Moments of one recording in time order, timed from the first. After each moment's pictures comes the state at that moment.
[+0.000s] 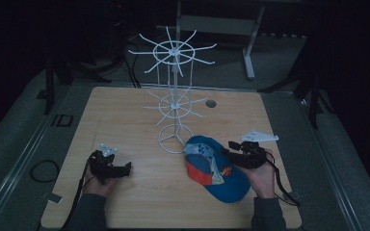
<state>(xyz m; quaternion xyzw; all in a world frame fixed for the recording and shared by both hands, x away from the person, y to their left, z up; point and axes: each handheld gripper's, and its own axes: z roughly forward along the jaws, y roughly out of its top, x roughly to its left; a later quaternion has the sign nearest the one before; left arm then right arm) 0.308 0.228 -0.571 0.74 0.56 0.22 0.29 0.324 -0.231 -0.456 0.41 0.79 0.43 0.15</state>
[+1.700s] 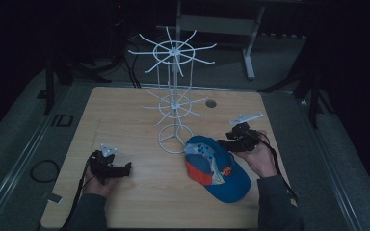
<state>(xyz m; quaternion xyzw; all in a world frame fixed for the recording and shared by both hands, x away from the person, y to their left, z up) 0.308 0.227 -0.571 0.74 0.56 0.22 0.30 0.371 -0.211 -0.433 0.38 0.86 0.32 0.14</state>
